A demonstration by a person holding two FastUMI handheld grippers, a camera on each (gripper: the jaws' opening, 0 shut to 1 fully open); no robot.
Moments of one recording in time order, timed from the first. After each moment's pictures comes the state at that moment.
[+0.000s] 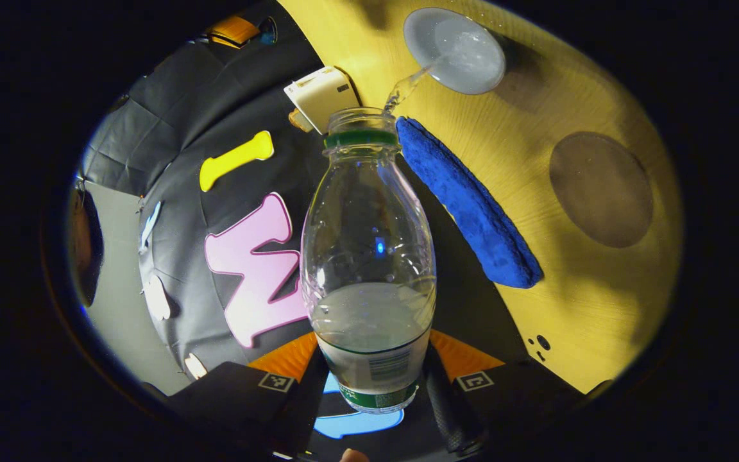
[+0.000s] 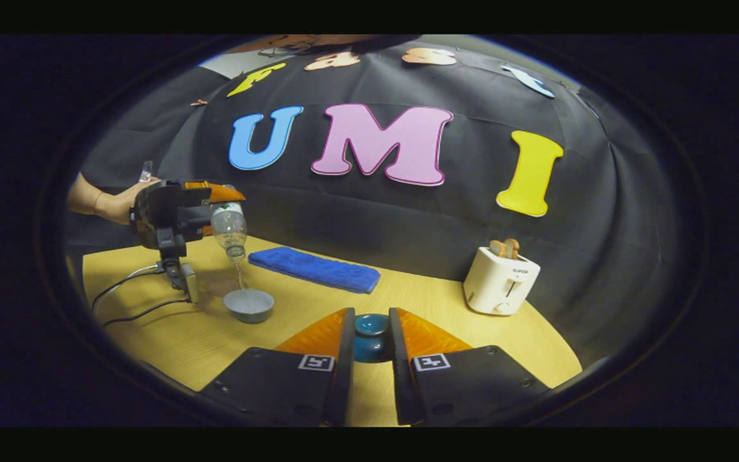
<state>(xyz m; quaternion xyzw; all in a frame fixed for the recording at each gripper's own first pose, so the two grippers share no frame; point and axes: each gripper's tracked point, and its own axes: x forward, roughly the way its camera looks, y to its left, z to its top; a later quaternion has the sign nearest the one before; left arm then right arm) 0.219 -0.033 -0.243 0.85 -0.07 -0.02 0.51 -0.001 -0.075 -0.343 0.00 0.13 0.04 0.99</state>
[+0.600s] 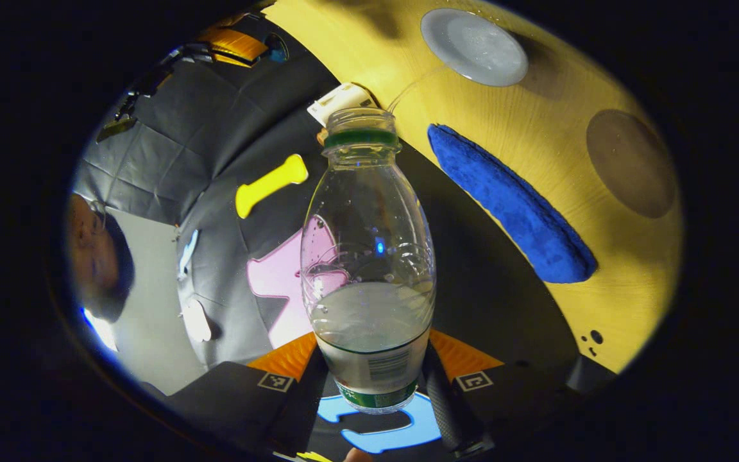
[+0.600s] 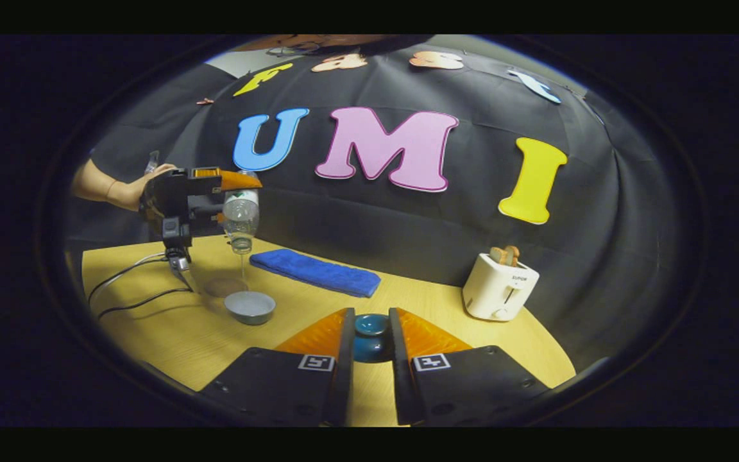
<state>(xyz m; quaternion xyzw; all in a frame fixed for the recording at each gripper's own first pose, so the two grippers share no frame) 0.222 -0.065 -0.198 0.86 -0.19 0.00 0.46 0.000 -0.073 -0.334 -0.01 0.12 0.04 0.99</state>
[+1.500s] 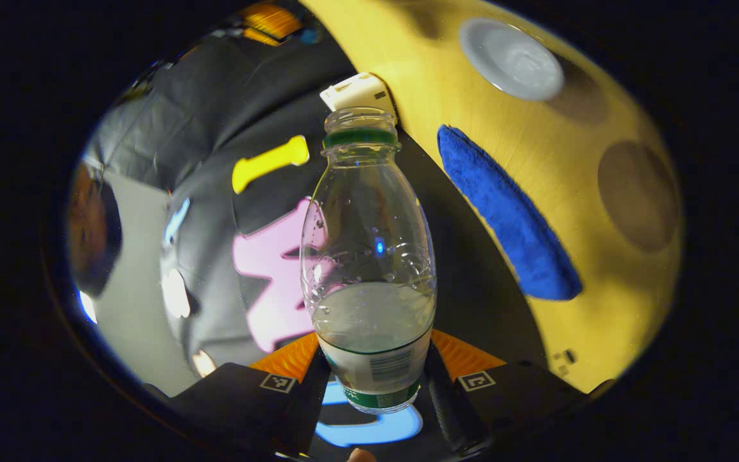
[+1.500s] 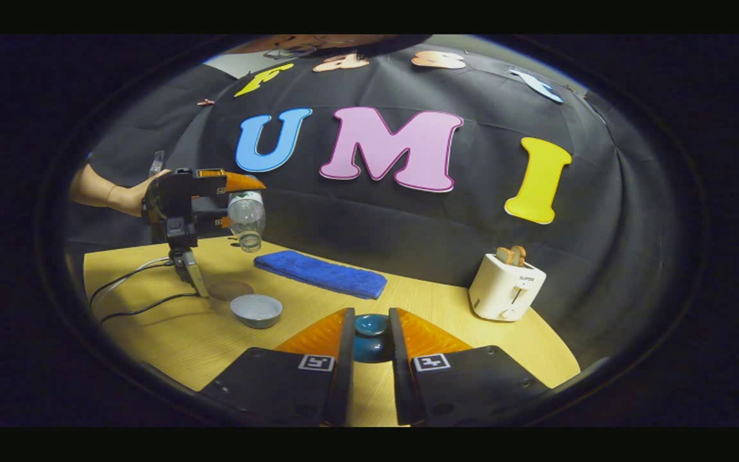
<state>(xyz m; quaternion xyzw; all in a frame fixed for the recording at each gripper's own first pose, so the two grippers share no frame) 0.230 -0.040 -0.225 0.80 -0.10 -0.02 0.59 0.008 -0.061 -0.336 -0.01 0.12 0.05 0.99</state>
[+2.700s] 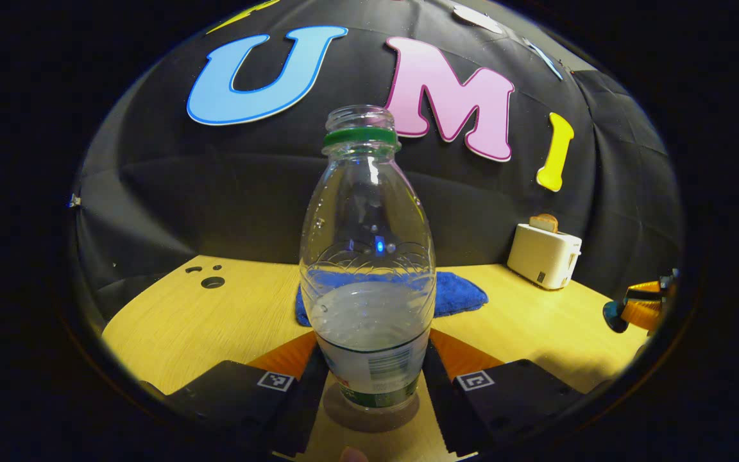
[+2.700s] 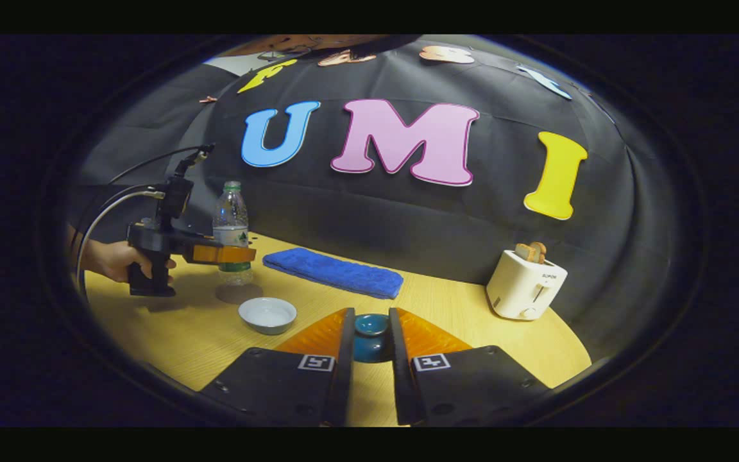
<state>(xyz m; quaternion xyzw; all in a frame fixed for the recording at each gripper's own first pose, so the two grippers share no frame) 0.207 -0.070 -0.306 -0.08 0.15 -0.08 0.98 0.025 -0.034 -0.343 0.00 0.13 0.07 0.99</state>
